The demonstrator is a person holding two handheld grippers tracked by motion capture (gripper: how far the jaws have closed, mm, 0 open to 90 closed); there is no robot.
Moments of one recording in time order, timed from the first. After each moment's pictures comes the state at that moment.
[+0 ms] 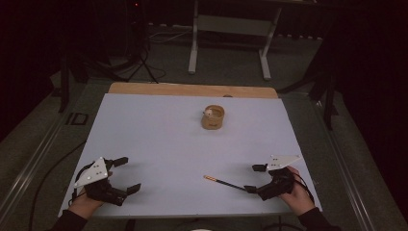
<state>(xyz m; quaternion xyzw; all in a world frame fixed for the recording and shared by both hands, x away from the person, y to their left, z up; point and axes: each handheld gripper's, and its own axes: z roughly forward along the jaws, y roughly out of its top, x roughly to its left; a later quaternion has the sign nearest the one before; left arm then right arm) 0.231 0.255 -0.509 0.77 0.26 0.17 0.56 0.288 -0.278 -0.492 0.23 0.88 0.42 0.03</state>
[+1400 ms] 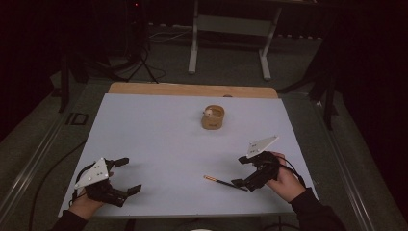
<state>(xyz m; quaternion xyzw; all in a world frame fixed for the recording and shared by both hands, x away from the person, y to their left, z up) 0.229 0.252 -0.508 0.77 0.26 0.17 0.56 0.306 -0.220 -0.440 0.19 0.92 0.34 0.00</state>
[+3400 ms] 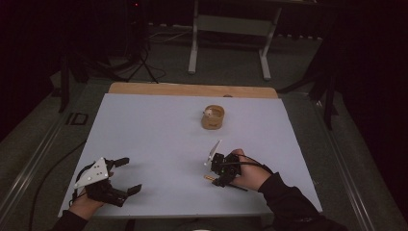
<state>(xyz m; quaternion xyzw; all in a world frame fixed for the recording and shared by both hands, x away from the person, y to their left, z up) 0.230 0.252 -0.507 0.77 0.26 0.16 0.56 0.323 -0.121 -0.480 0.13 0.98 0.12 0.00</state>
